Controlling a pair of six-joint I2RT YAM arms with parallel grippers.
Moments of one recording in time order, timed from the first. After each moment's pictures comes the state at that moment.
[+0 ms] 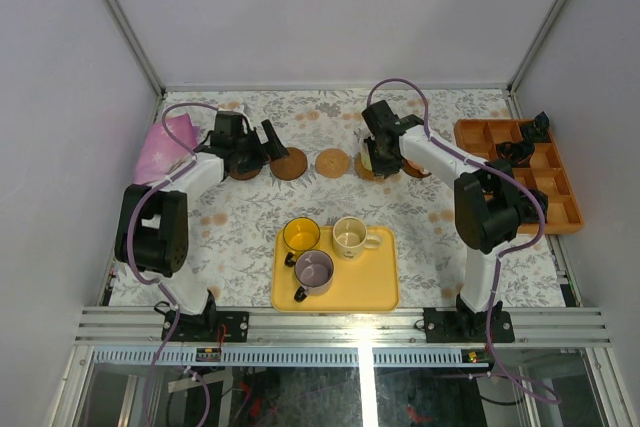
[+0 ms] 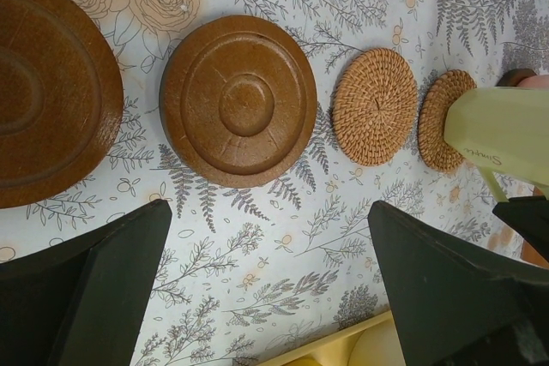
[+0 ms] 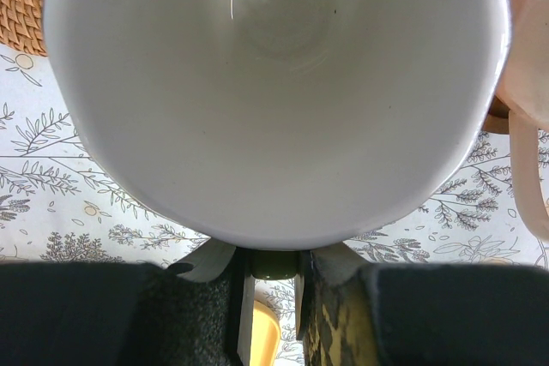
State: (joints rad) left arm -0.15 1.68 1.07 -0.13 0.29 -0.56; right arm 0.48 1.94 1.52 -0.78 0.14 0.28
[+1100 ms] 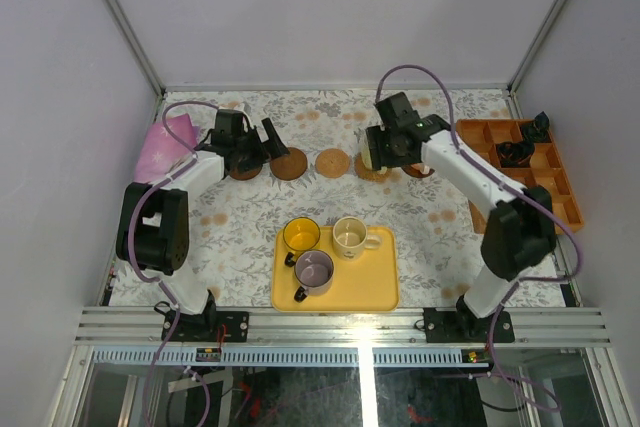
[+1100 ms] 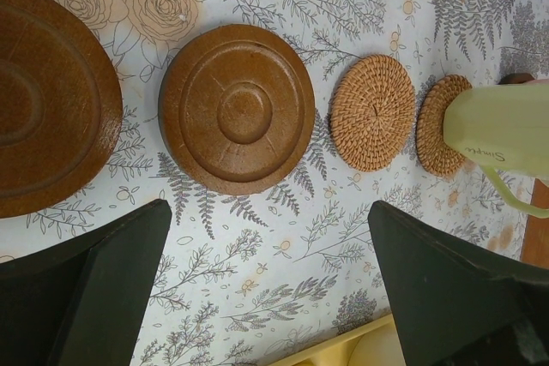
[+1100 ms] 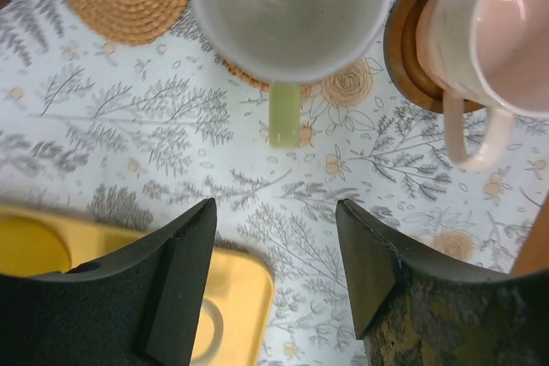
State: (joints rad) left arm -0.15 1.70 1.09 -0.13 0.29 -0.56; right arm 0.49 1.76 1.49 -0.78 0.14 0.26
